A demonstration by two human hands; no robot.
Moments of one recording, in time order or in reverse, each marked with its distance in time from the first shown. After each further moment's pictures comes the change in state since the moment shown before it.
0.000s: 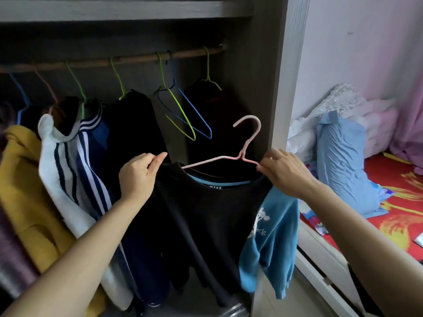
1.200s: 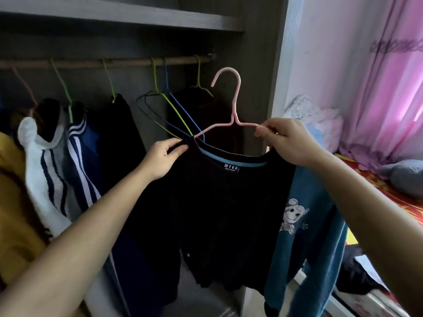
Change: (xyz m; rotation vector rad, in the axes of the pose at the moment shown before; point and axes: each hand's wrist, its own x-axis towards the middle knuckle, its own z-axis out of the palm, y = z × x) left_hand 0.056 0.002 0.020 -0.725 -0.594 -0.105; right_hand 0.020 -0.077 -0.111 0.378 0.180 0.288
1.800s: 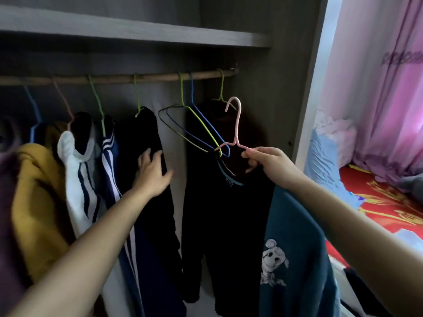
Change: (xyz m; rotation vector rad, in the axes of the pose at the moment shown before) left_hand -0.009 -0.073 -0.073 0.620 0.107 -0.267; right_hand 0.013 -0.068 0.087 0.764 -0.117 0.363
